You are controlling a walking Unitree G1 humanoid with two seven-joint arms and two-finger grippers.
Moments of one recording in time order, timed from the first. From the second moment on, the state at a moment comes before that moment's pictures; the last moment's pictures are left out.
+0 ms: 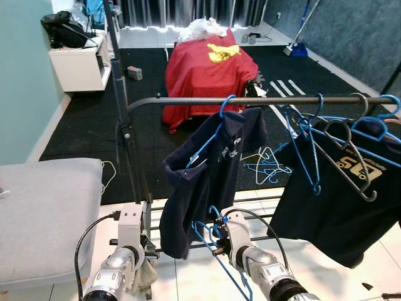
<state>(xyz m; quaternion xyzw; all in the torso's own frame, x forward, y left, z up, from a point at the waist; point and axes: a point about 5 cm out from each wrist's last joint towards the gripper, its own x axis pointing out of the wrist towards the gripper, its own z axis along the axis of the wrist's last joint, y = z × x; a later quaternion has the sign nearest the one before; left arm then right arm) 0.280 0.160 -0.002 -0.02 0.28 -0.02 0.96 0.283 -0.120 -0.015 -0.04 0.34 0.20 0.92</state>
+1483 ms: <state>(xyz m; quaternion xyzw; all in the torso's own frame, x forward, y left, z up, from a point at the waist) 0.271 0.162 -0.004 -0.05 0.26 0.00 0.96 0.270 -0.115 -0.024 -0.03 0.33 0.20 0.92</state>
